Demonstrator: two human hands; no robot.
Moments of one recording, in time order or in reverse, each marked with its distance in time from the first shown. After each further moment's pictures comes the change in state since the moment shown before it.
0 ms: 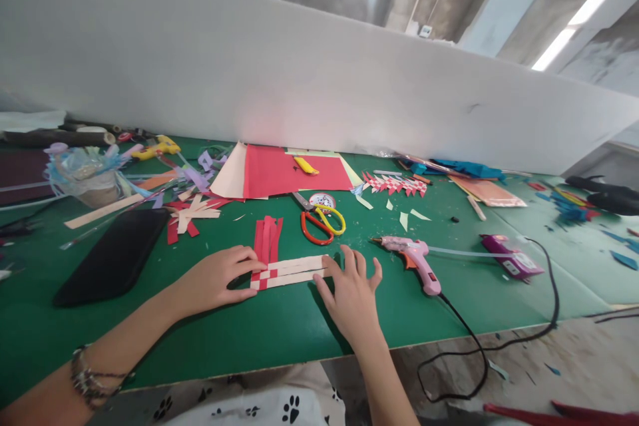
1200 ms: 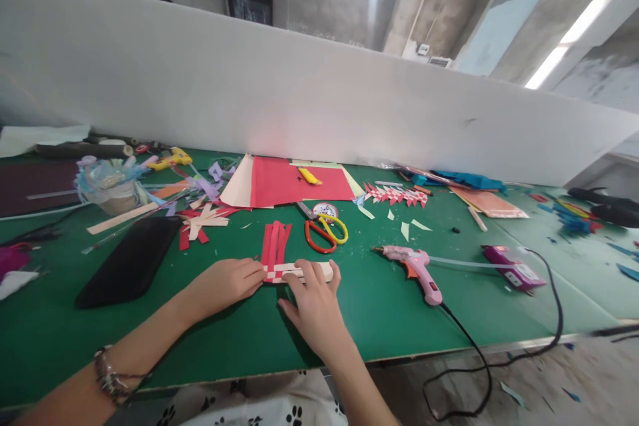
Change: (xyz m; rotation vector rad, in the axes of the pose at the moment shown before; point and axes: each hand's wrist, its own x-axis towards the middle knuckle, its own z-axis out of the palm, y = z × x) left_hand 0.003 -0.001 0.013 0.483 0.184 0.227; right_hand 0.008 -0.049 -0.001 0.285 -0.030 -0.243
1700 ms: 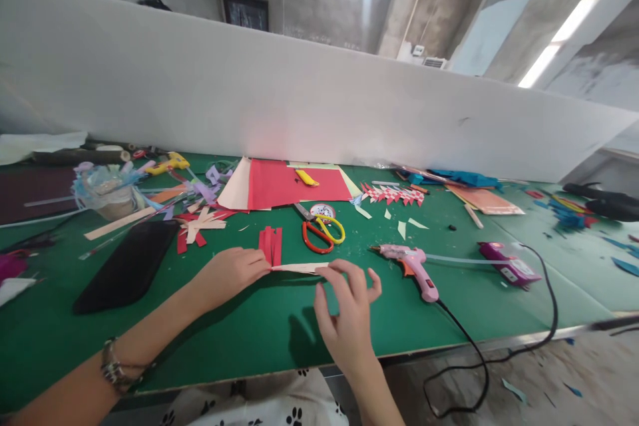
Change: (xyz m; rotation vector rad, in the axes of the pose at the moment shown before) left_hand 0.021 -0.003 -0.017 0.033 -0.015 -0.037; right_hand -0.016 0.009 -0.042 0.092 0.460 0.142
